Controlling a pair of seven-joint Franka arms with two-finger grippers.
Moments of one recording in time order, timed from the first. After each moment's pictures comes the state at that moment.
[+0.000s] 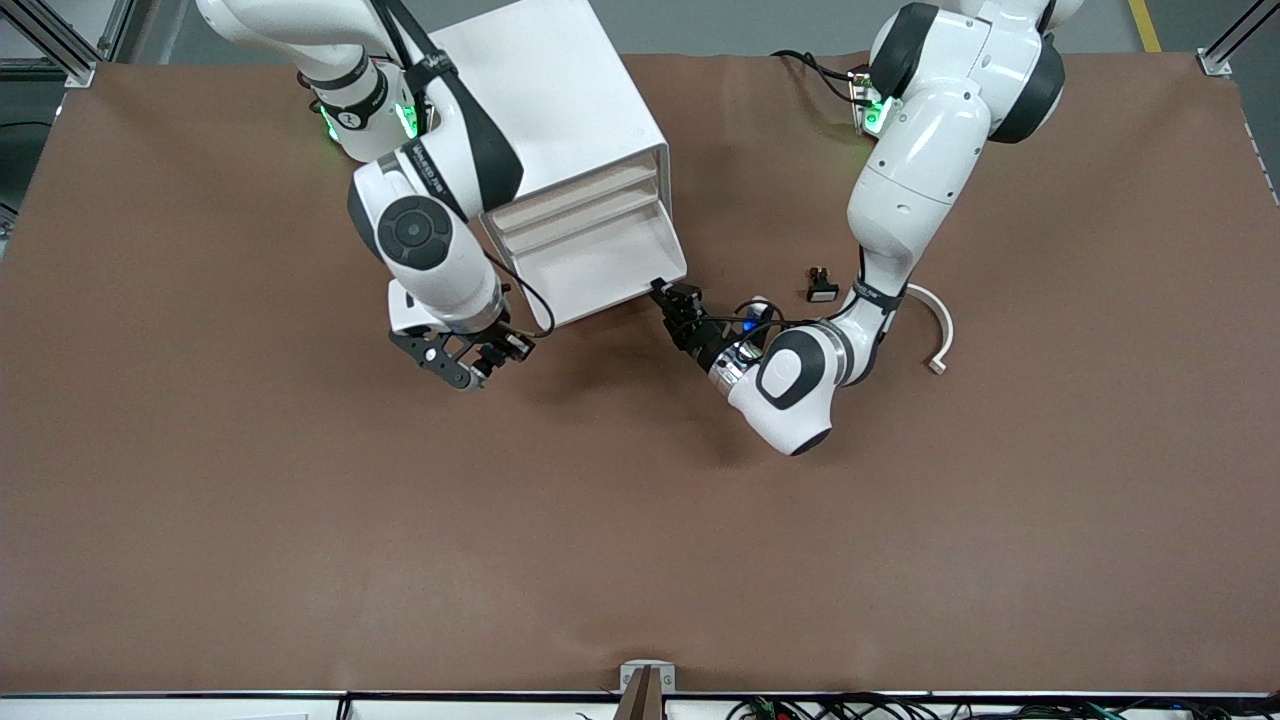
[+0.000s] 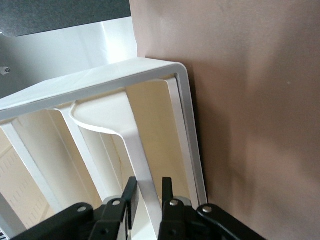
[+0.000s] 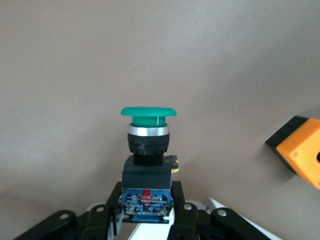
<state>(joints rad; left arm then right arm) -0.44 1.01 -0.07 -1.37 -1.07 1.49 -2.04 0.57 0.31 -0.01 -1.84 0.05 2.10 1.16</state>
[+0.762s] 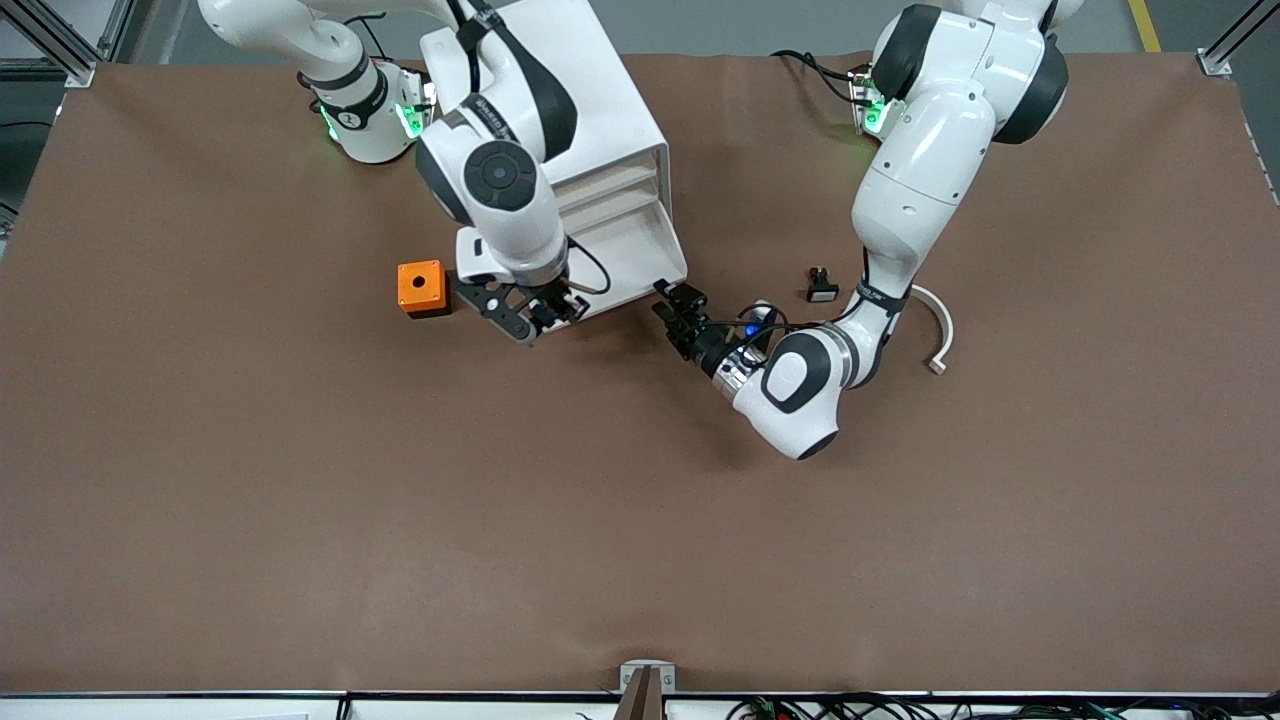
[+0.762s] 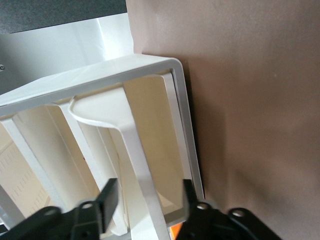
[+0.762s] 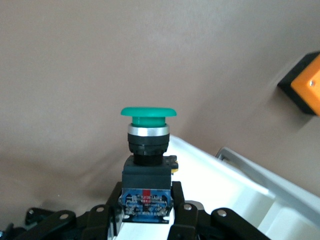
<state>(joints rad) -0.43 1.01 -0.07 -1.35 -1.08 1.49 -2.04 0.72 0.31 -0.01 -1.87 0.05 2.13 1.39</state>
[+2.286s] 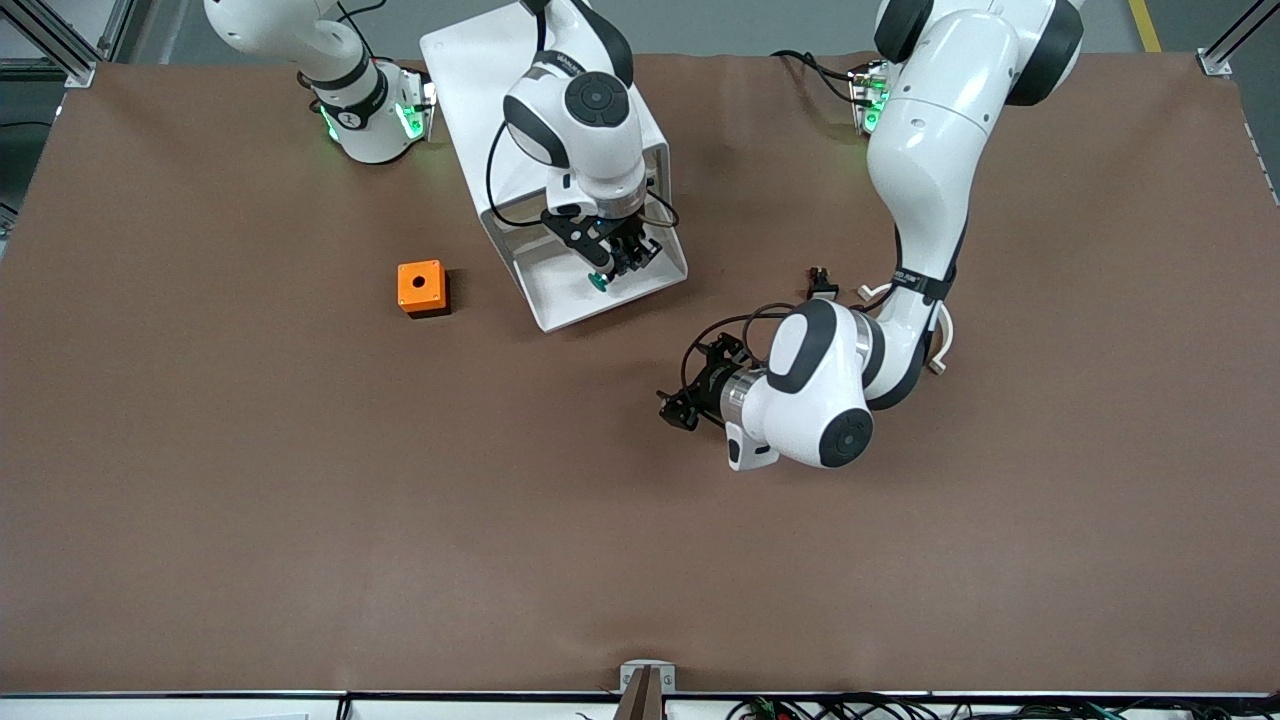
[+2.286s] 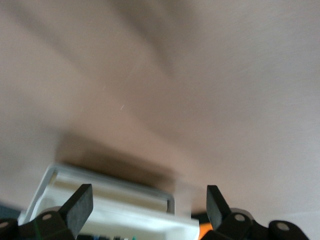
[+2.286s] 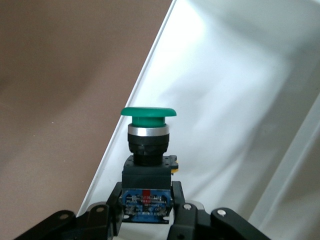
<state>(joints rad) -0.52 0.87 0.02 -1.18 -0.65 1.80 -1.13 0.95 0.34 -0.01 -1.97 0.05 2.34 1.65</state>
